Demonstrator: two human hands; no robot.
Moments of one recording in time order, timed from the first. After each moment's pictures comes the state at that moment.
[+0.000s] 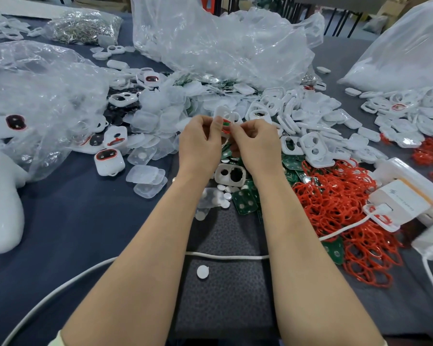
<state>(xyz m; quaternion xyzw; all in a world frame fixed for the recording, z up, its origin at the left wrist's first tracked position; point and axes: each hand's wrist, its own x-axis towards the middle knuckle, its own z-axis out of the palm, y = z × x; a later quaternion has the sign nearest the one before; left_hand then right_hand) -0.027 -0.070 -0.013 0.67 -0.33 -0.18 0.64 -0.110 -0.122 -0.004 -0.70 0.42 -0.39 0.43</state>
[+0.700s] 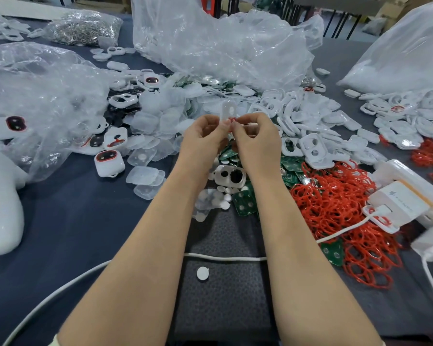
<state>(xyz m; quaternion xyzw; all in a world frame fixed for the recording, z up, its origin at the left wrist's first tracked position) -0.028 -0.068 -0.010 0.53 -0.27 -0.36 0.72 -0.108 -0.118 -0.003 -0.68 0.41 -0.44 0.42</state>
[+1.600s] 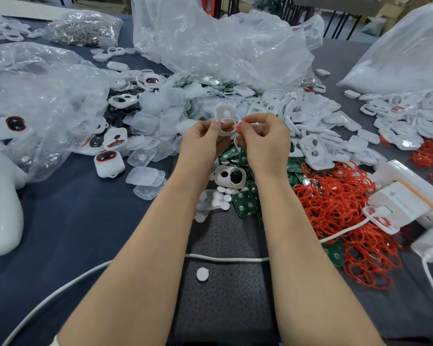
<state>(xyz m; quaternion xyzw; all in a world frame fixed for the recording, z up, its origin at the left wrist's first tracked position) -0.029 -0.073 -0.012 0.50 -0.21 -0.38 0.75 -0.114 -0.118 0.003 -0.62 0.43 -0.47 0.45</state>
